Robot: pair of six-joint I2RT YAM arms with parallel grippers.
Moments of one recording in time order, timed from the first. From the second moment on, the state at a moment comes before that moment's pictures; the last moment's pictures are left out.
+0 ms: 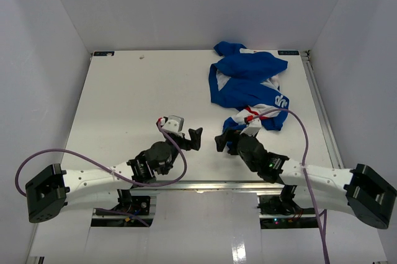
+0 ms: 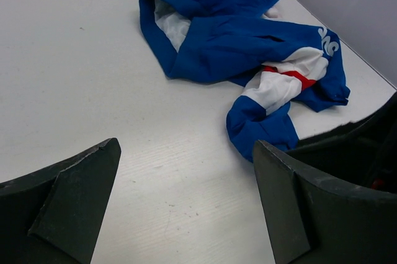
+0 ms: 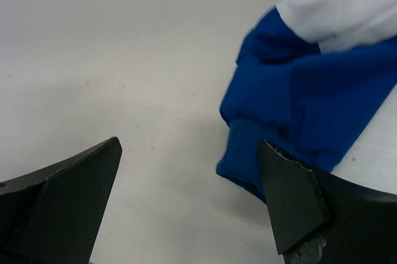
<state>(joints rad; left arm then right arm) -1.15 1.02 0.41 0.59 -0.73 -0.20 1.02 1.04 0.34 0.25 0.54 0.73</state>
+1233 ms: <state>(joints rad) -1.15 1.06 0.40 0.65 -0.73 -0.18 0.52 1.70 1.14 0.20 0.40 0.51</state>
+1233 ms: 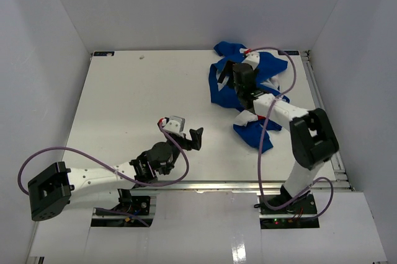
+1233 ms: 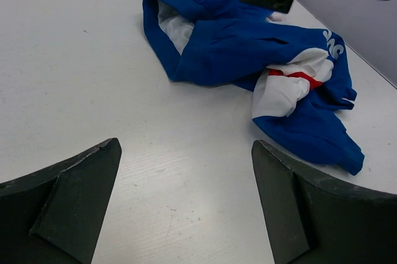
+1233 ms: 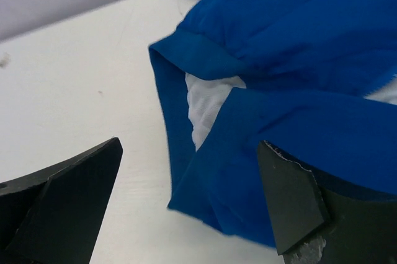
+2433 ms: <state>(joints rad) -0.78 1.81 1.03 0.20 -0.25 -0.34 0.81 0.75 0.21 0.25 0.35 0.56</state>
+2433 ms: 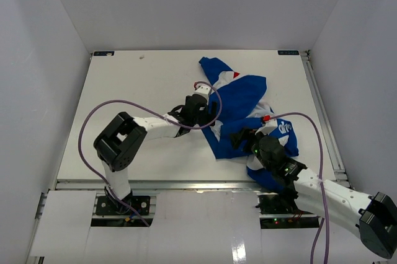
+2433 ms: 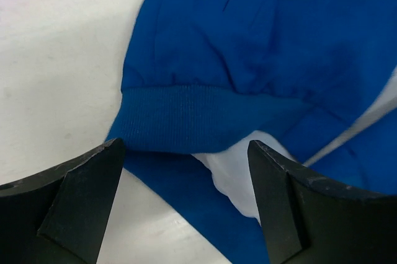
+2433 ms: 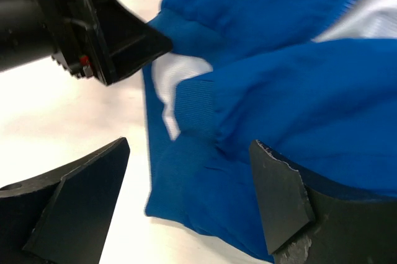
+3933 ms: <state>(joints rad) -0.80 0.99 0.43 0.10 -0.42 -0.77 0.54 1.23 0.67 0.19 0.04 0.45</state>
